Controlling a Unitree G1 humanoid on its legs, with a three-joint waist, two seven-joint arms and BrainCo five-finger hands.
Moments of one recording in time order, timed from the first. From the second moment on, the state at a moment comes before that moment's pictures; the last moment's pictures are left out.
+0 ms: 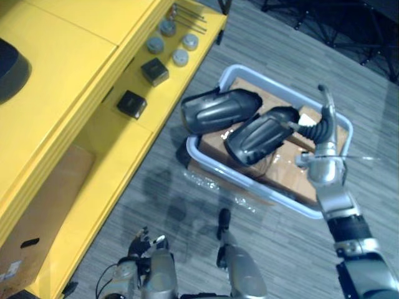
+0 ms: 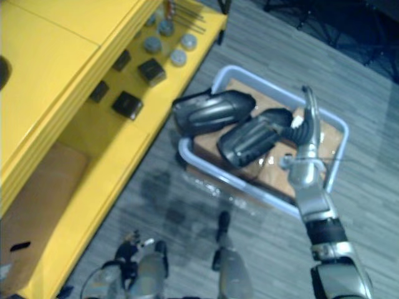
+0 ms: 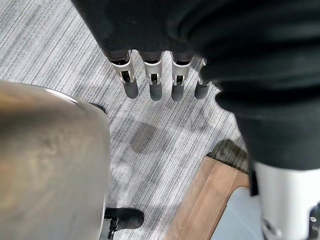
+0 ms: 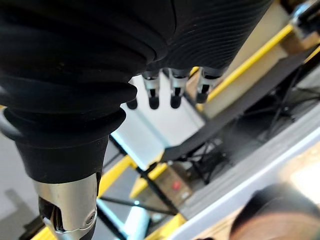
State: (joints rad) left arm -0.03 0.19 -0.01 0.92 -0.24 -0.14 -0.01; right arm -0.44 -0.54 0.02 0.26 -0.17 -0.04 -0.39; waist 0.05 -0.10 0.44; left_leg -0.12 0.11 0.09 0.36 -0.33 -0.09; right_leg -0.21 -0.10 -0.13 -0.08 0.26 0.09
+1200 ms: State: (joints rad) left arm 0.02 0.18 -0.03 0.89 -0.32 -0.13 0.00; right arm -0.27 -0.22 -0.19 0.46 0.24 -0.01 -0.81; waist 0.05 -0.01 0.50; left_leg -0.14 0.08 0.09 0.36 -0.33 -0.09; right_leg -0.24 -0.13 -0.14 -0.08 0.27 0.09
